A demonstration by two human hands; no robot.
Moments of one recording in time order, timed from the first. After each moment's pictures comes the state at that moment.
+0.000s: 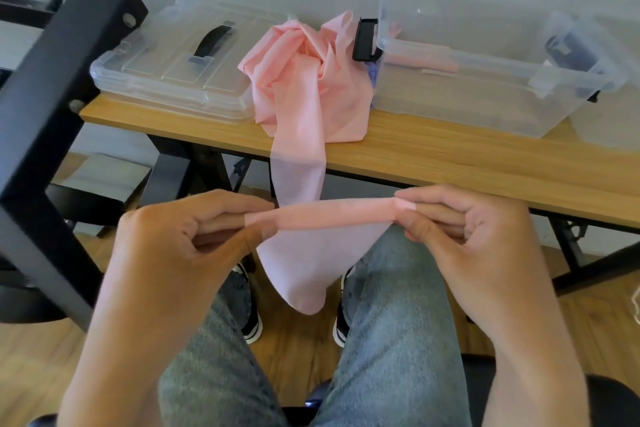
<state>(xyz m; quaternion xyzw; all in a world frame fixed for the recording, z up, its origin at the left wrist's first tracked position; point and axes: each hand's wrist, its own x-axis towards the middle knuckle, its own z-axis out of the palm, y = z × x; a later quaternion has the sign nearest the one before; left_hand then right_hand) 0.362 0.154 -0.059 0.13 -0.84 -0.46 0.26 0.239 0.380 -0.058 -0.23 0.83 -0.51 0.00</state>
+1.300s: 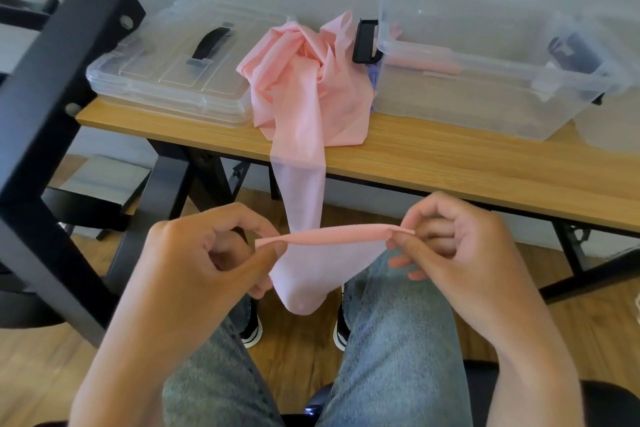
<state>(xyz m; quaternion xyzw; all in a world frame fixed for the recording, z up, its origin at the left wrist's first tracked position) 0.355 0.154 -0.071 0.14 -0.86 -0.46 0.18 0.228 0.384 -0.070 -0.19 0.84 -0.49 0.11</state>
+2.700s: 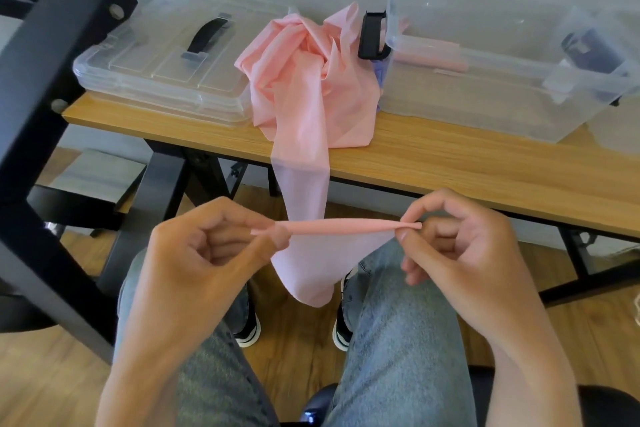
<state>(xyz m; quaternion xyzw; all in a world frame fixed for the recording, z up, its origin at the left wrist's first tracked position) 0.334 0.143 -0.099 0.15 -0.76 -0.58 0.23 0.214 0.373 -0.080 -0.22 0.80 -0.55 0.11</state>
